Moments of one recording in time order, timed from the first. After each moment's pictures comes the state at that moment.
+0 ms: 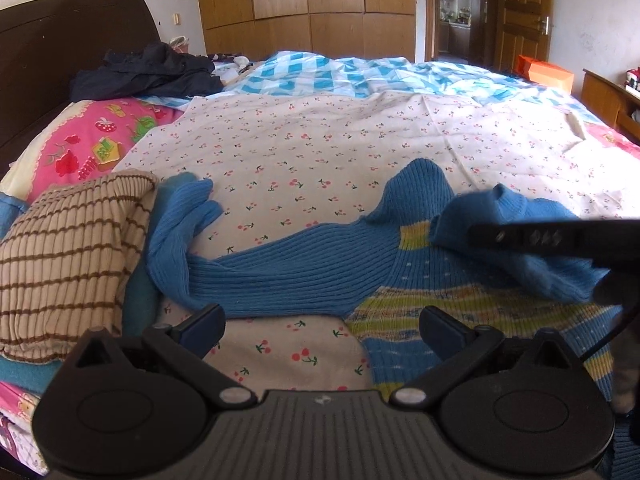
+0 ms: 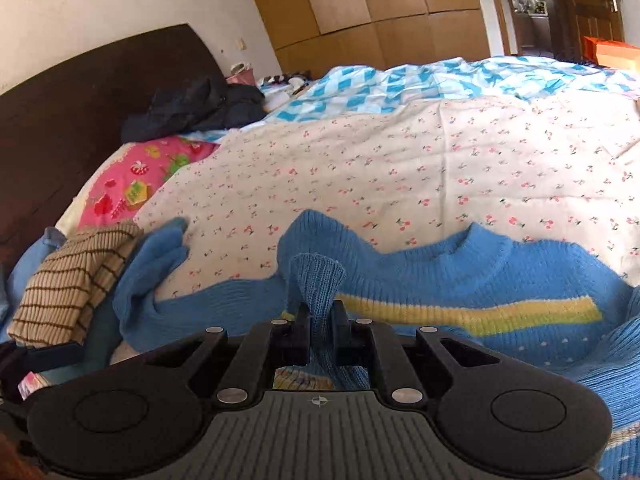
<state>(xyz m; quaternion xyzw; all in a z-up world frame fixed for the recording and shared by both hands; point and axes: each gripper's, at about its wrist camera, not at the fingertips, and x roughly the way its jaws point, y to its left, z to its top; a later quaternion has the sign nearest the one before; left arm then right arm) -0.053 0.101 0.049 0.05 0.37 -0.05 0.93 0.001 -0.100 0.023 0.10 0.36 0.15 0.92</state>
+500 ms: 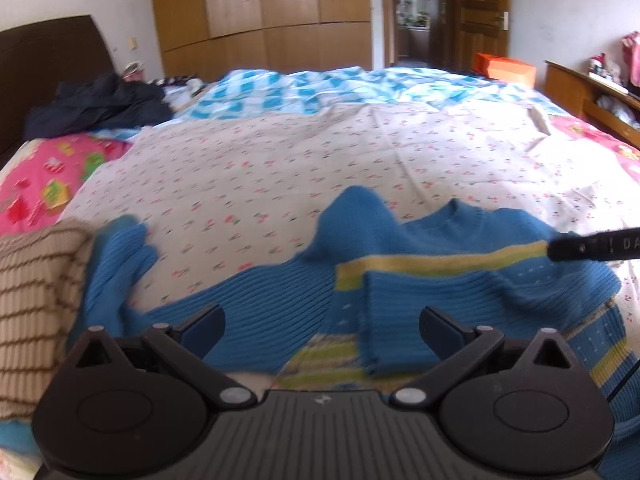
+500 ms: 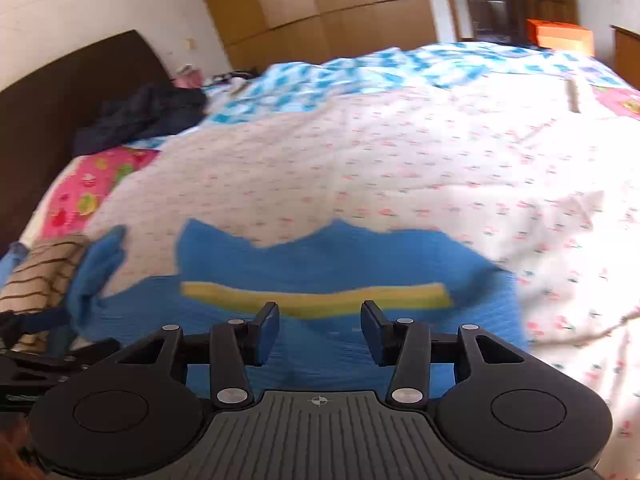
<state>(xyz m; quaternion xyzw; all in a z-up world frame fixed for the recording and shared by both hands) -0.024 0.047 0.052 0.07 0.34 -0.11 0.93 -0.028 -0.229 0.036 0.12 0.39 0.01 0.91</state>
